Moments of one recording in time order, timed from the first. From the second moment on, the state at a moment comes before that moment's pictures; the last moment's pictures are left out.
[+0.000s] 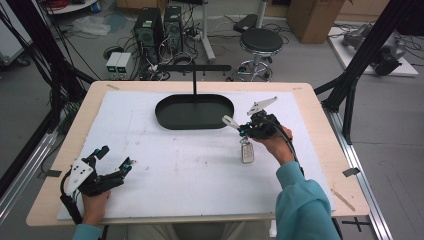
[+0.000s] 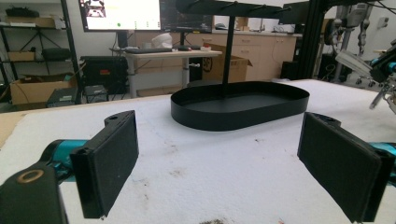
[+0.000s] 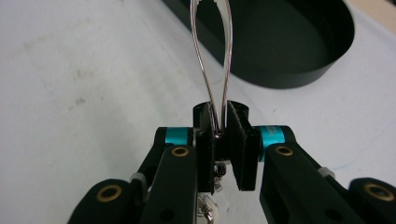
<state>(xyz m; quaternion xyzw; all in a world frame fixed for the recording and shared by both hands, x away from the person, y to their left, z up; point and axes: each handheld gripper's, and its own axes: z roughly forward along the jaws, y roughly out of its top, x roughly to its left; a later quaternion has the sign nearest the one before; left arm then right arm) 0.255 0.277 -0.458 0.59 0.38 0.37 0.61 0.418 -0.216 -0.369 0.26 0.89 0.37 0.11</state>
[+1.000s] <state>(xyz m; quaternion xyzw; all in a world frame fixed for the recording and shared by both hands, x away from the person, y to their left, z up) 0.255 0.277 -0.458 0.59 0.38 0.37 0.61 0.429 -0.205 -0.340 0.33 0.80 0.45 0.24</state>
